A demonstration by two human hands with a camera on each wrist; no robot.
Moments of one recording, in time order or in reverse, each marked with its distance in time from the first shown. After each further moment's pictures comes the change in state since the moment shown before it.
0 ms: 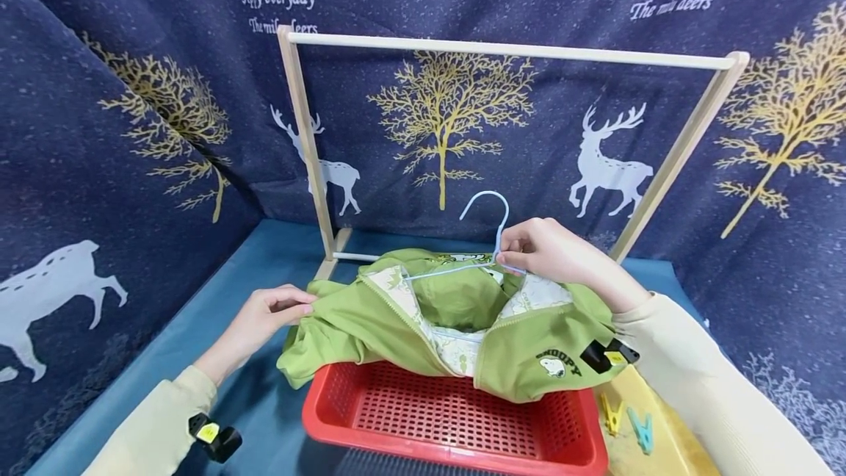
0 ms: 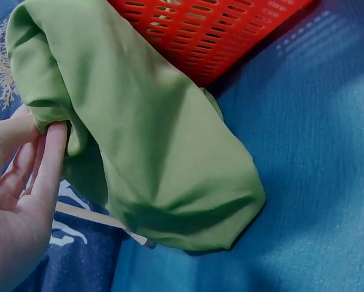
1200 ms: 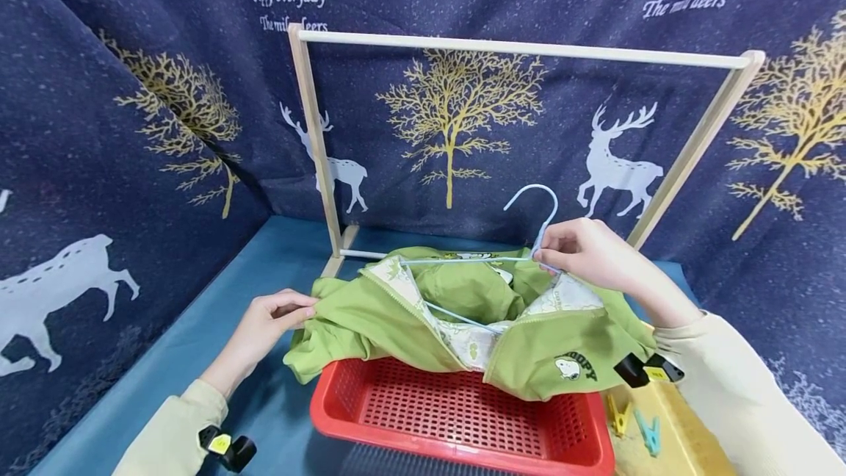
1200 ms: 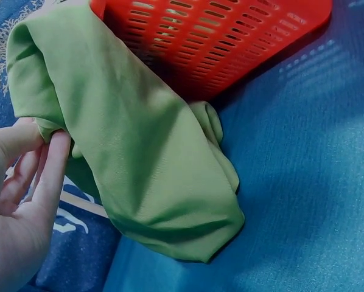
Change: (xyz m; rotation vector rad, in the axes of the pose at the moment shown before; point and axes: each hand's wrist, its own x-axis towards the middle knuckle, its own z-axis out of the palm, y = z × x) left_hand -0.020 0.003 0.009 -0.019 0.118 -0.028; right_hand -0.032 0.013 -0.014 -0.010 0.119 0.059
